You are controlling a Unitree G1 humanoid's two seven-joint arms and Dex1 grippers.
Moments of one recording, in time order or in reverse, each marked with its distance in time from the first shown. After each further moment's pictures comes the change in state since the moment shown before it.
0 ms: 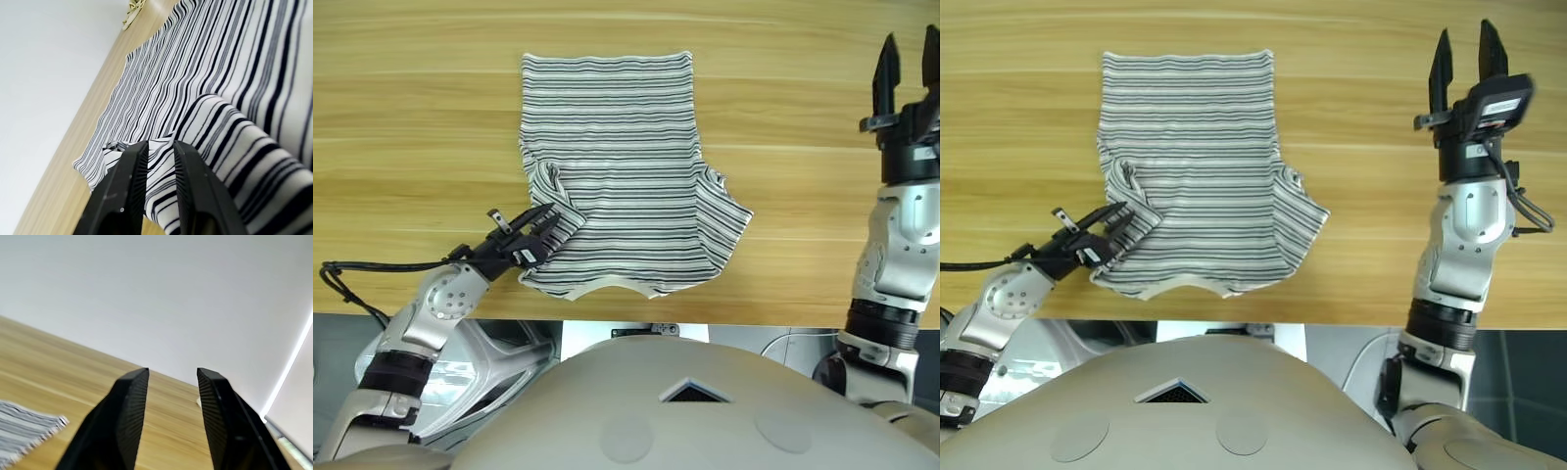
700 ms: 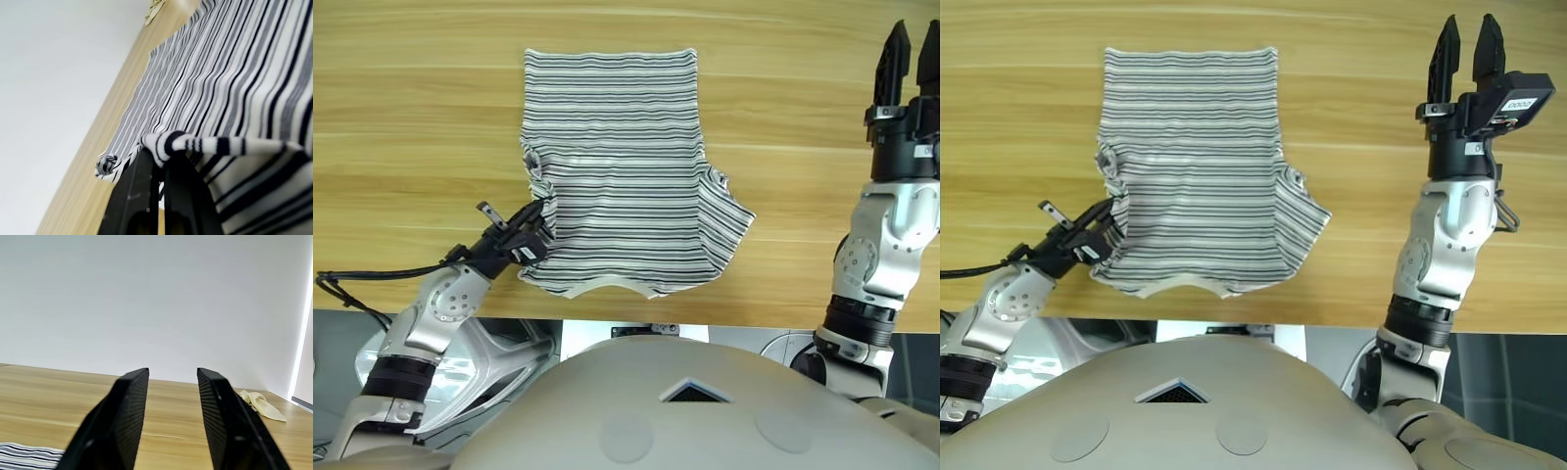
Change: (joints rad) left arm -0.015 -0.045 0.034 -0.059 0.077 0.013 0.081; right arm -0.051 0.185 -0.020 -0.101 0.328 0.118 0.006
